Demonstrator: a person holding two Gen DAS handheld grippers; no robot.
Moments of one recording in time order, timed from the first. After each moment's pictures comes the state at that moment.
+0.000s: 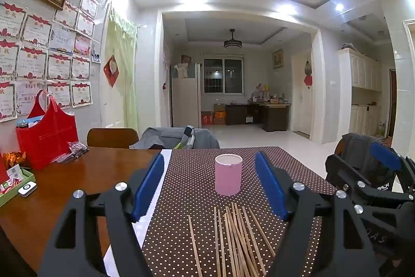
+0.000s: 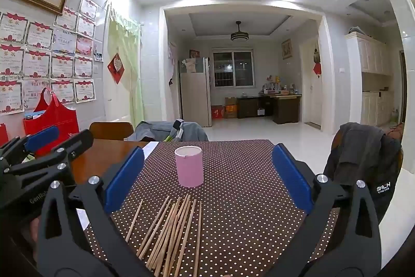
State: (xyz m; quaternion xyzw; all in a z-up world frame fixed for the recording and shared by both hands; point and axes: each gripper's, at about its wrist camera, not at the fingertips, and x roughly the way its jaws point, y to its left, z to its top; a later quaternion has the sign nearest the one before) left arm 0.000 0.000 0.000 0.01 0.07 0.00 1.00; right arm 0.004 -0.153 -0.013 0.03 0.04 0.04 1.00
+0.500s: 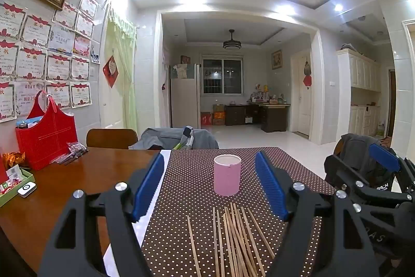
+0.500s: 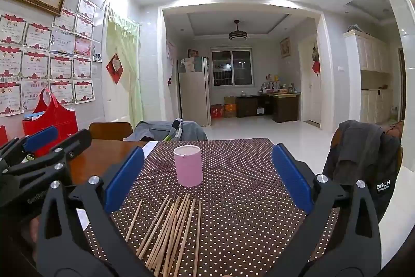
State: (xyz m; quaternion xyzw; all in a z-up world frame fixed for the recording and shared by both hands) left arm 0.000 -0.001 0.000 0.01 0.06 0.00 1.00; right arm 0.005 -0.153 -0.013 0.04 0.04 0.04 1.00
